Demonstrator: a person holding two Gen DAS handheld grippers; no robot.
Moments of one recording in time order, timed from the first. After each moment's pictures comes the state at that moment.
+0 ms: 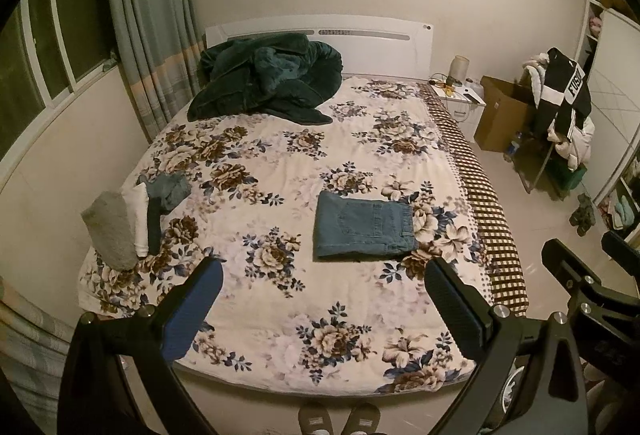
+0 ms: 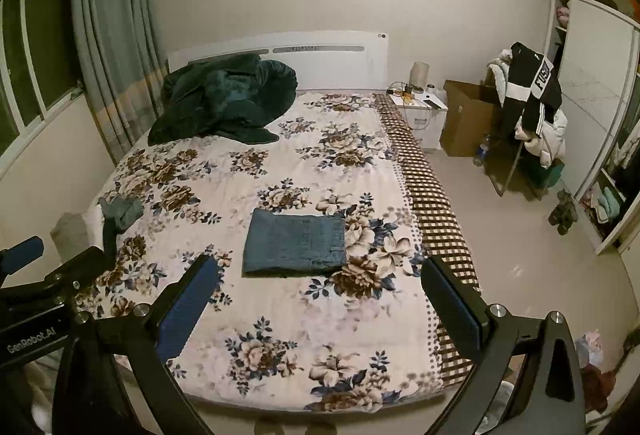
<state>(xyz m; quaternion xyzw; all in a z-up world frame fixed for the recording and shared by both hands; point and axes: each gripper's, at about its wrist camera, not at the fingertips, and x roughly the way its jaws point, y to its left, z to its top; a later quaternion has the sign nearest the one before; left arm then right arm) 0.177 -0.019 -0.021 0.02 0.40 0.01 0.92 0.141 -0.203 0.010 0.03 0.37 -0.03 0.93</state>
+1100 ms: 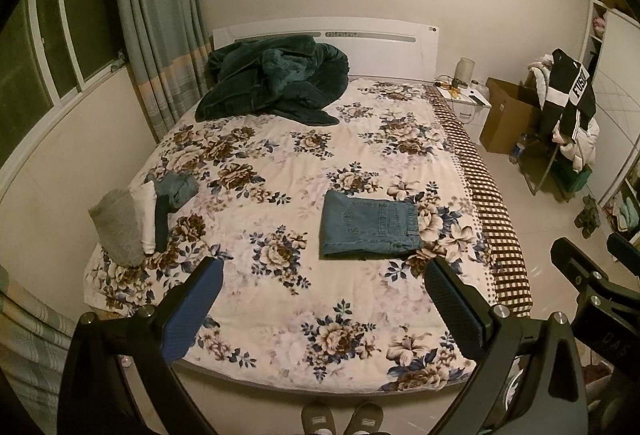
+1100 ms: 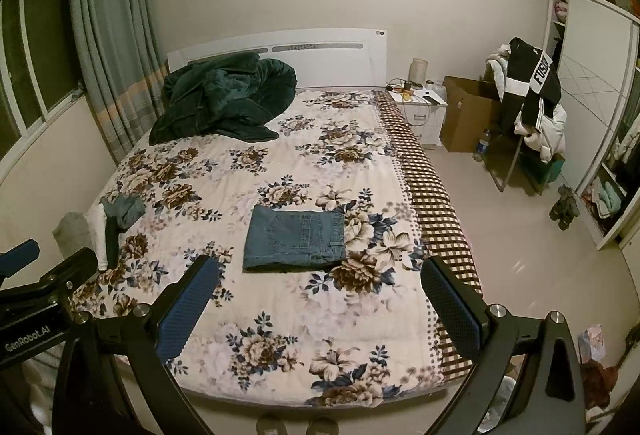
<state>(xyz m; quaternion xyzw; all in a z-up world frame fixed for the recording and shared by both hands) 0.172 -0.006 -0.015 0.02 0.40 0.02 0.92 0.135 -0.198 0.002 0.03 0.37 -0.03 0.93</state>
